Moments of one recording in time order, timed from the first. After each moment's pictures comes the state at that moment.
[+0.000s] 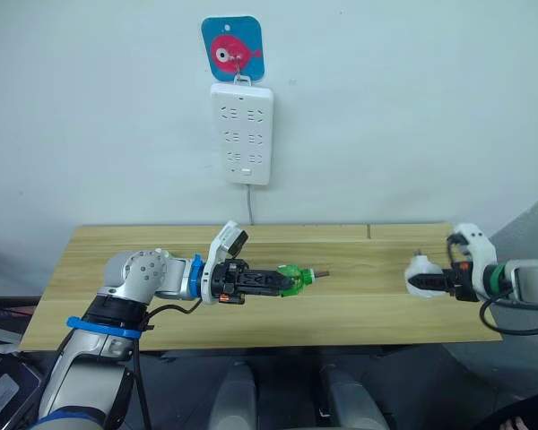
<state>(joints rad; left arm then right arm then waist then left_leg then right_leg) -0.54 0.58 -0.12 0.17 -1.10 1.39 -1.08 -0.33 -1.06 0.17 0.11 0.88 1.02 0.40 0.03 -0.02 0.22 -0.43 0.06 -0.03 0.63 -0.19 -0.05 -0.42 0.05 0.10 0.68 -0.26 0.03</state>
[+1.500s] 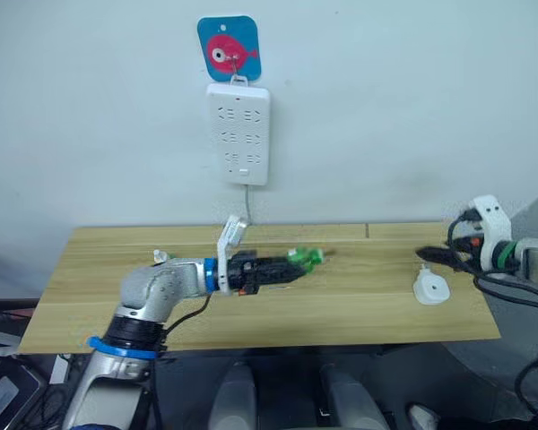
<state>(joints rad) -0.45 0.35 -0.09 0.03 -0.70 0.71 -1.03 -0.42 -0.62 -0.42 -0.17 0.59 1.34 0.65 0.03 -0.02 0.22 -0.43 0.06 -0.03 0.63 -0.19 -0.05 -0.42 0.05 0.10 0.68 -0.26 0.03</state>
